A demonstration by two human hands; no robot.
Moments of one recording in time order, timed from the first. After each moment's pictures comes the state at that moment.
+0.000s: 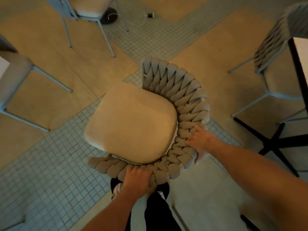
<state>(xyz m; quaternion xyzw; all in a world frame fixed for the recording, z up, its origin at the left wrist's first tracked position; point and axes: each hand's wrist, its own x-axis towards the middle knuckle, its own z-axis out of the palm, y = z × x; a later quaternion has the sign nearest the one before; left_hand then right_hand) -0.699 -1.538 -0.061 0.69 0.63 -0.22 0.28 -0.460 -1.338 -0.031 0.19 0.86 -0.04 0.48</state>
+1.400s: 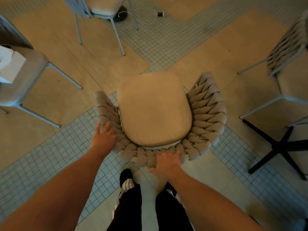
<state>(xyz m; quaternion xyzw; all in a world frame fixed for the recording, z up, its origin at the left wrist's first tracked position) -0.912 -1.468 -0.024 0.67 0.63 -0.38 0.10 -0.655 -1.467 -0.024 0.47 0.76 -0.27 0.35</state>
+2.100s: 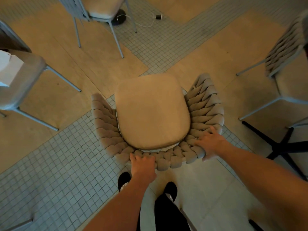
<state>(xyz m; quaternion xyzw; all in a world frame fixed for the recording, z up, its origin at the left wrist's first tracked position) -0.742 -1.500 -0.041 0.61 0.69 -0.27 0.29 -0.496 -1.345 -0.024 0.30 0.83 -0.09 0.47</state>
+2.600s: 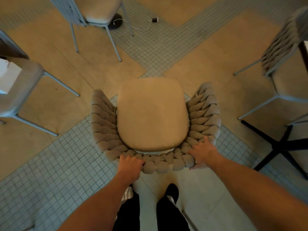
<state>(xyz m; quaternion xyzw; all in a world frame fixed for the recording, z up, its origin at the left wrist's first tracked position) -0.800 -1.499 -0.053 0.70 0.63 -0.28 0.21 -0.521 -1.383 -0.028 0.33 0.82 -0.09 0.46</state>
